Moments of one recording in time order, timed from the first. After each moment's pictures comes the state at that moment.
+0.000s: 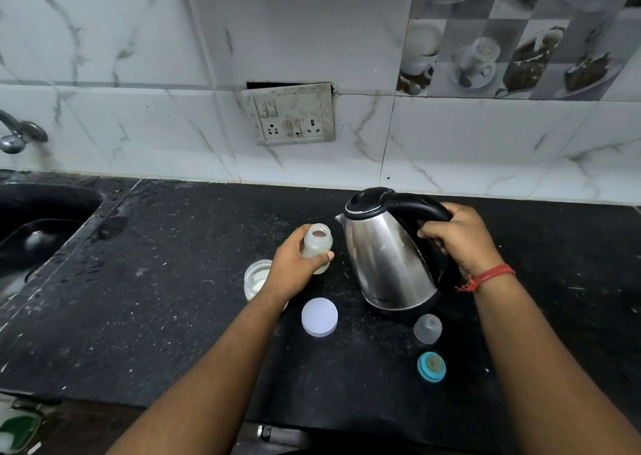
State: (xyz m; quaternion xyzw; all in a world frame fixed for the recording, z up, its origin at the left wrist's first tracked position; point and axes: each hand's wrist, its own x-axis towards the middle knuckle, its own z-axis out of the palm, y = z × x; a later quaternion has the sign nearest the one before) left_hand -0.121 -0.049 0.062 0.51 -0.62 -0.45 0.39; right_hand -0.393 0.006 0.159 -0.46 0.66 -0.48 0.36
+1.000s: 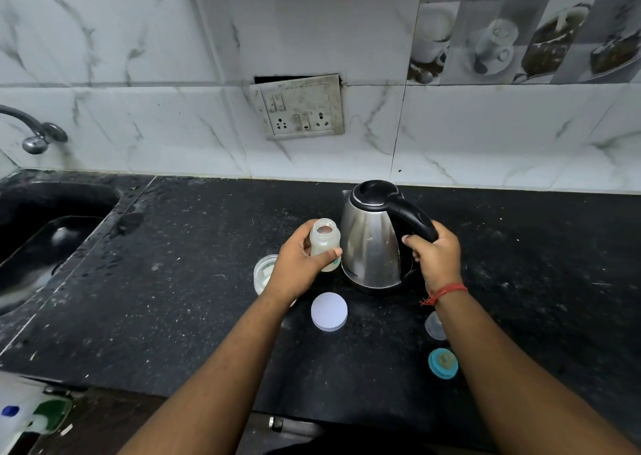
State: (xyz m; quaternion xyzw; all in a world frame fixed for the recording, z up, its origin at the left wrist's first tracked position) left_hand -0.118 -0.031 0.075 0.47 -0.58 -0.50 0.44; right_hand -0.362 -0.009 0.073 -0.38 0.63 -0.59 0.35
